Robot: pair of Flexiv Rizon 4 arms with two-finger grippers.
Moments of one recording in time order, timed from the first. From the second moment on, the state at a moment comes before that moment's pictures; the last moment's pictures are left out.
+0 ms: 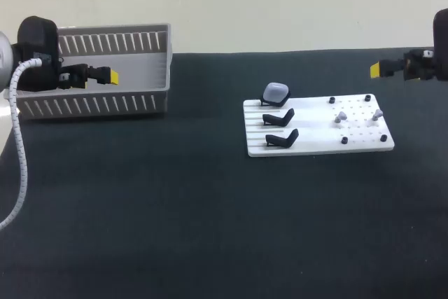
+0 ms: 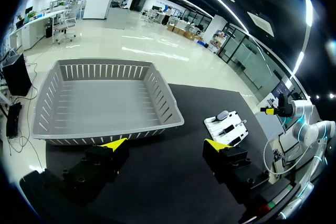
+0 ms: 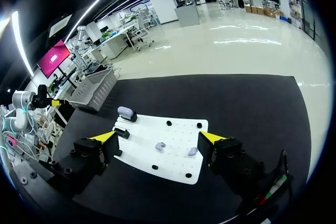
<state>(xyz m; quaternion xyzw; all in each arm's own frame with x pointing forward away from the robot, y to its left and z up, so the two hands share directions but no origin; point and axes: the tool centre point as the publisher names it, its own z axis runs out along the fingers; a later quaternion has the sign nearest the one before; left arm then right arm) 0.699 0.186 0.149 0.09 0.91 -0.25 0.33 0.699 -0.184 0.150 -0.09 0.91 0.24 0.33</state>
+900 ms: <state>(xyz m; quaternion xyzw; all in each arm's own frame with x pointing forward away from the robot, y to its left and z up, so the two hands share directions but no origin) 0.700 0.171 0.154 0.12 0.90 -0.26 0.33 0.699 -0.184 0.150 -0.09 0.91 0.24 0.33</state>
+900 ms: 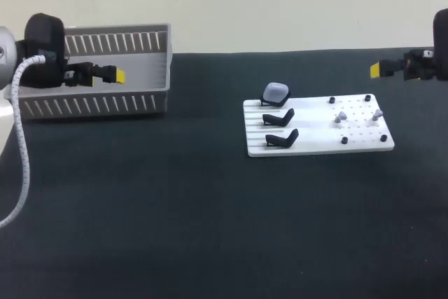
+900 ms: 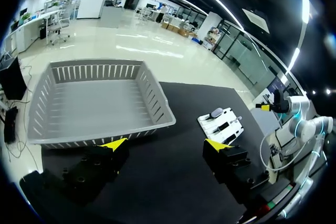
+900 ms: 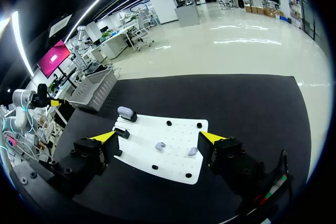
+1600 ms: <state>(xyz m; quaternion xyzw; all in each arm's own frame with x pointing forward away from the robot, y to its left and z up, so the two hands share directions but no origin) 0.714 0.123 0.155 0.33 0.82 -0.29 0.36 0.700 -0.184 0.150 -0.09 0.91 0.24 0.33</state>
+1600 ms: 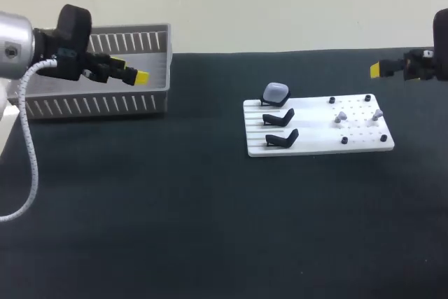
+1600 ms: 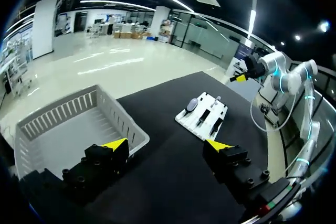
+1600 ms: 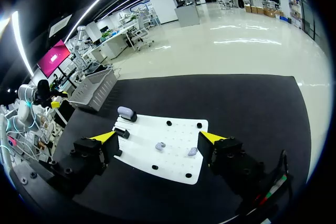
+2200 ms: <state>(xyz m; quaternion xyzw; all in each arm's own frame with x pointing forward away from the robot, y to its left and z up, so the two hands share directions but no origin) 0.744 0.061 0.136 0.50 0.73 -0.32 0.35 0.700 -0.184 0.150 -0.09 0.91 0.24 0.33</state>
